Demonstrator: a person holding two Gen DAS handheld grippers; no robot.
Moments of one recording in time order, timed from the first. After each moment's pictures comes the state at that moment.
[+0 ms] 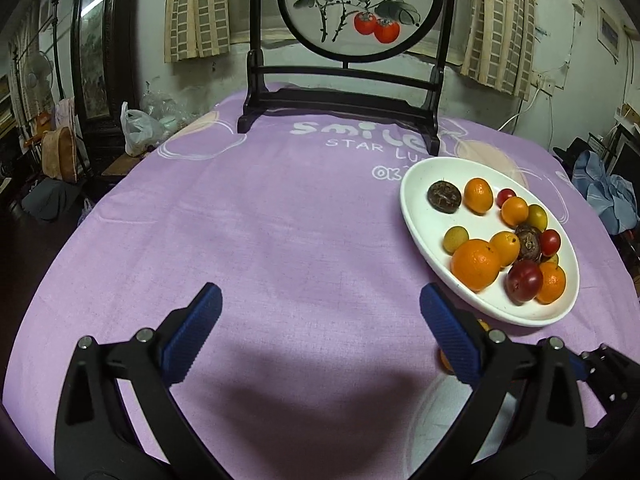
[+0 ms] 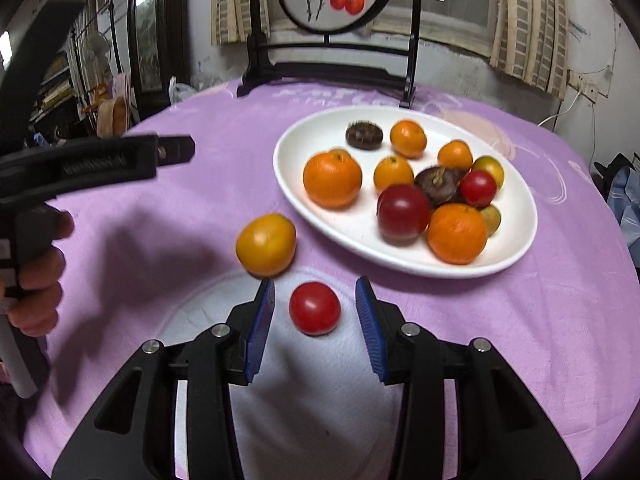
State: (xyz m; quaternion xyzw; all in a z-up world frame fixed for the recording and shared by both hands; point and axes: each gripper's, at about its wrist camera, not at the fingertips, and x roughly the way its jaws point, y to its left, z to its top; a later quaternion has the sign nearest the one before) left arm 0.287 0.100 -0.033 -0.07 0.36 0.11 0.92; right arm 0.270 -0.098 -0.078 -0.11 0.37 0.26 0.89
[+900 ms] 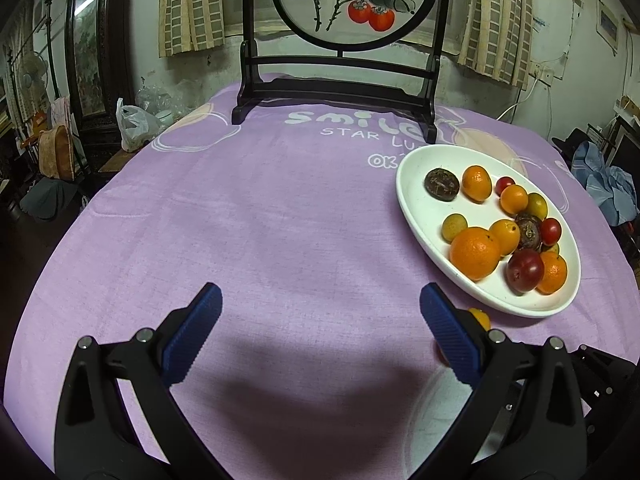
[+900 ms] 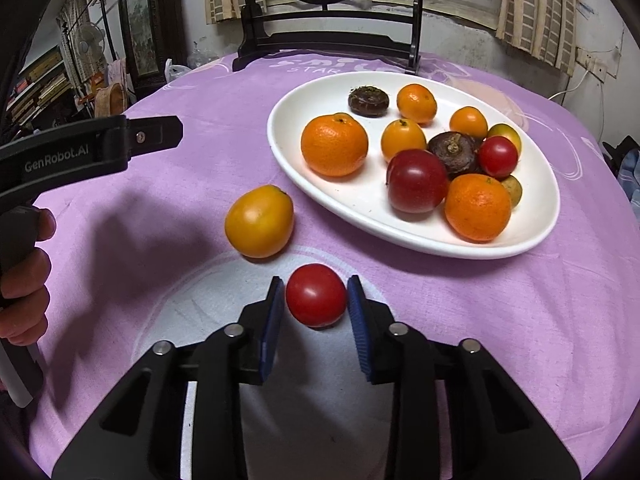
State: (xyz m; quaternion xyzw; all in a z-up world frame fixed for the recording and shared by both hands) left arm 0.290 0.096 -0.039 -0.06 0.37 0.11 0.92; right arm 0.283 -0.094 -0.090 -0.10 0.41 0.26 0.87
